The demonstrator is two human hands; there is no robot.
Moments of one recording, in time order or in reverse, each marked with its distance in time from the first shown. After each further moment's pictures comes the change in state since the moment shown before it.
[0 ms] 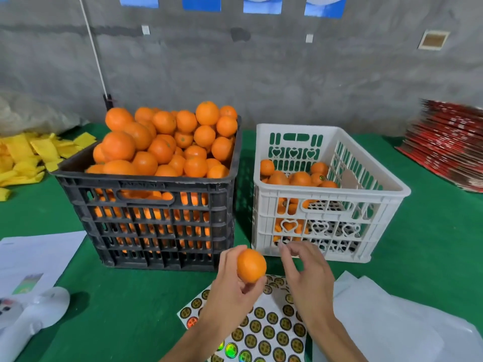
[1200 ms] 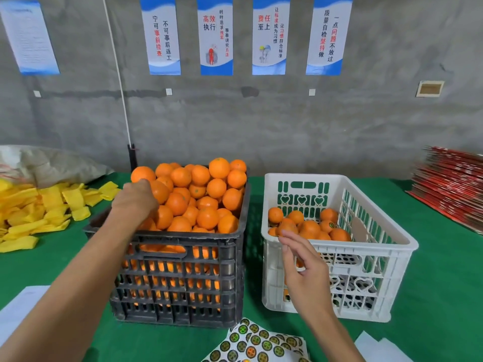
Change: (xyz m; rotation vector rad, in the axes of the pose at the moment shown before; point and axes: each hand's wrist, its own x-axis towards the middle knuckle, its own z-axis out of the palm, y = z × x) left_hand 0.184 0.136 -0.261 1.023 0.343 -0.481; right_hand 0.092 -0.048 0.004 0.488 -0.040 -0.024
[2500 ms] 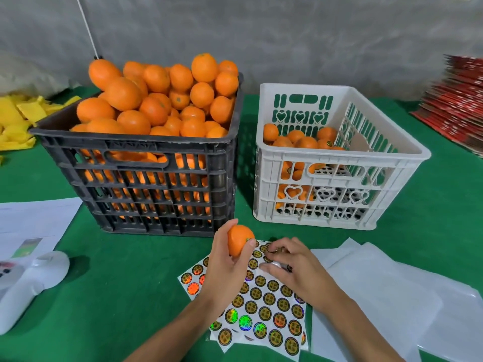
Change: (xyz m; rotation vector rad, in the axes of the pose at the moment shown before) left_hand -0.268 0.018 0.248 -1.183 -0.411 0.254; right_hand -0.120 0.075 -0.040 -0.474 -0.749 0.056
